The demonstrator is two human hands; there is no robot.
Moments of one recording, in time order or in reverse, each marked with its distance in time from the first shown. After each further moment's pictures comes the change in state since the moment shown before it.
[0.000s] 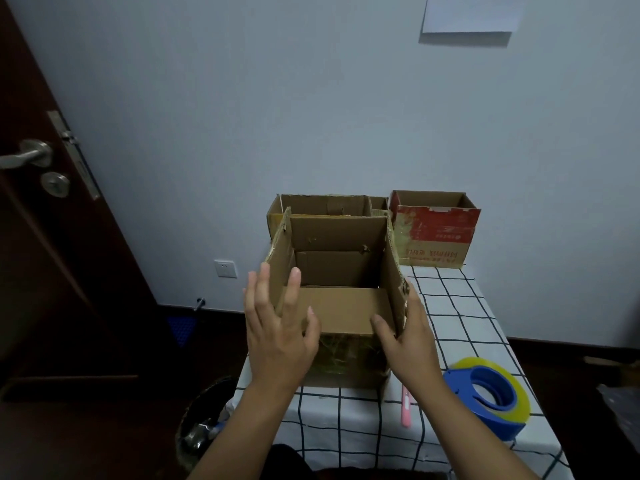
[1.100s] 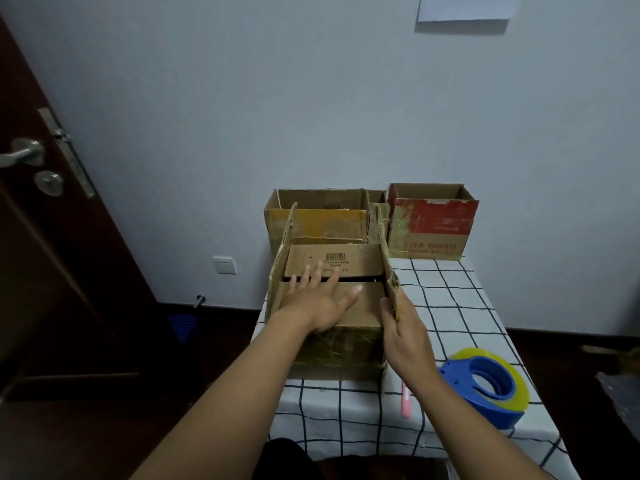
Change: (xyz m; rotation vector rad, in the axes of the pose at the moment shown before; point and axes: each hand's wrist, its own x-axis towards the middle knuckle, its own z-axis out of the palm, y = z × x) left_hand 0.065 0.022 0.038 0.018 -1.241 -0.068; right_hand 0.001 0.005 0.007 0.084 -0.080 0.046
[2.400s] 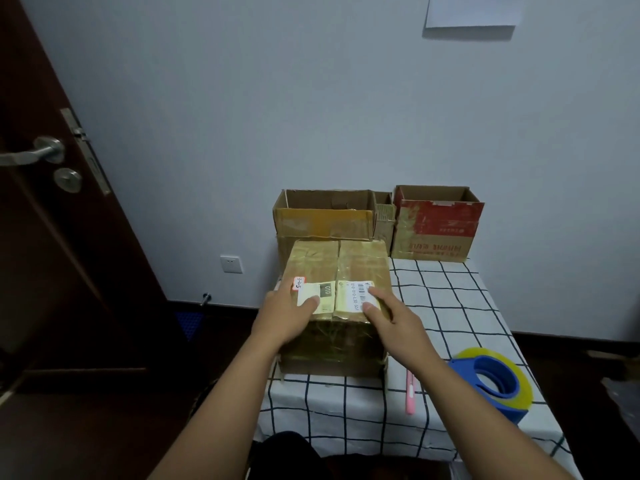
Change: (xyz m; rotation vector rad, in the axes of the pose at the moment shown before) left_hand -0.035 -0.050 0.019 -0.545 0.334 -0.234; right_hand 0.004 -0.018 -0.002 -0.052 -0.175 0.098
